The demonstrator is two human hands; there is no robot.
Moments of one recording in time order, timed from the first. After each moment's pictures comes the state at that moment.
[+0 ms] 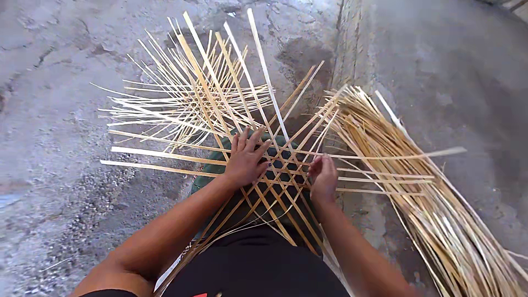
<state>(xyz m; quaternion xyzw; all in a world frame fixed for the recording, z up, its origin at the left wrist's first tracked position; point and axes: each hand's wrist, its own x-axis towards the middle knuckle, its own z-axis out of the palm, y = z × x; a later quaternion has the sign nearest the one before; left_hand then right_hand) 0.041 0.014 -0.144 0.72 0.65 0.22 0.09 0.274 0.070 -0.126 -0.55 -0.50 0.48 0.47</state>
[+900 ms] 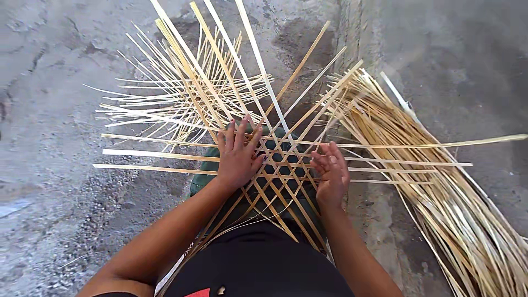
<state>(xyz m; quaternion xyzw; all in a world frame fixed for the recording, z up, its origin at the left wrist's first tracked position) 0.045 -0.001 -0.145 0.67 0.71 0.23 0.02 0.307 0.053 -0.142 -0.41 -0.51 0.51 0.55</state>
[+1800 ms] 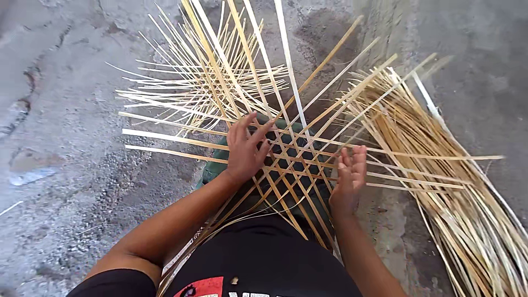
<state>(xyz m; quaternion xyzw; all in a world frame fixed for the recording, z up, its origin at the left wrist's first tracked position) 0.036 -0.018 -0.143 0.60 0.68 0.42 0.04 0.307 0.044 -0.144 -0.47 -0.59 0.42 0.51</state>
